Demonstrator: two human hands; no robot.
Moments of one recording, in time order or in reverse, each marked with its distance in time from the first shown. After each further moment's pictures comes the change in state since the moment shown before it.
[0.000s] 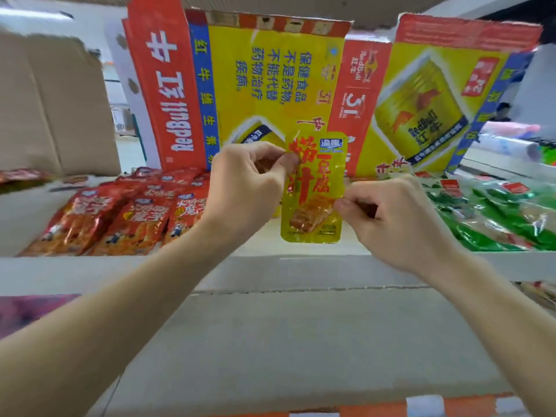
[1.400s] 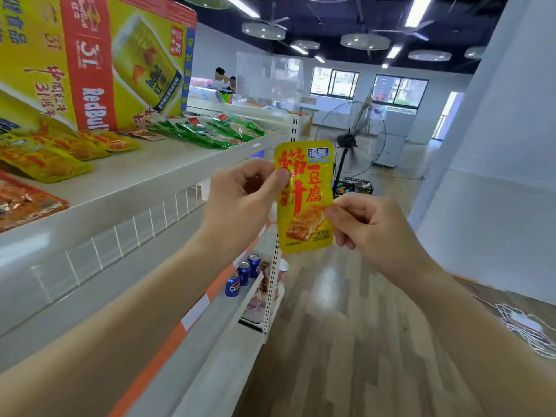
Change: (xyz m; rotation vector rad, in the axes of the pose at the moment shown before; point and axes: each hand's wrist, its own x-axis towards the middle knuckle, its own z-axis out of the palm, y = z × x) left_hand -0.147 0.057 -0.039 -1.078 -0.904 0.034; right_hand -0.162 -0.303 -0.060 -0.192 0.417 1.042
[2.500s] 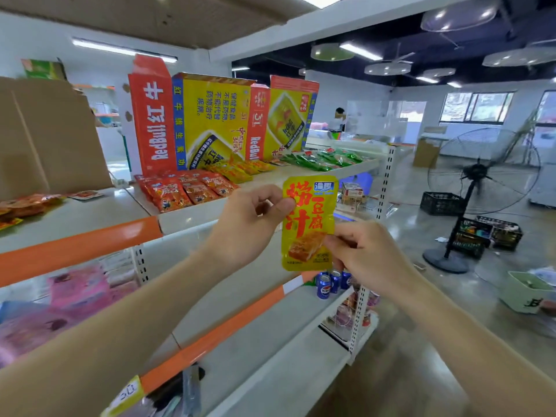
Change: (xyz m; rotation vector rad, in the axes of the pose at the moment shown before) left_hand -0.163 0.175 -0.044 0.616 0.103 0.006; right_hand -0.111 -0.103 0.018 -0.002 -0.313 -0.206
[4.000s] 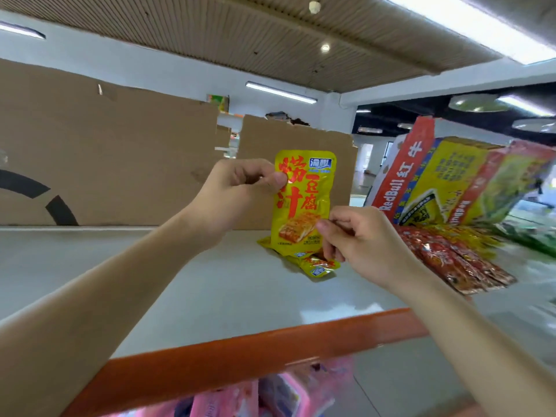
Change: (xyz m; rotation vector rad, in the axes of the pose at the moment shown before) left_hand -0.104 -0.071 -0.494 -0.033 0.308 -0.071; right_hand 0.149 -0.338 0.343 0.227 -0.251 -0.470
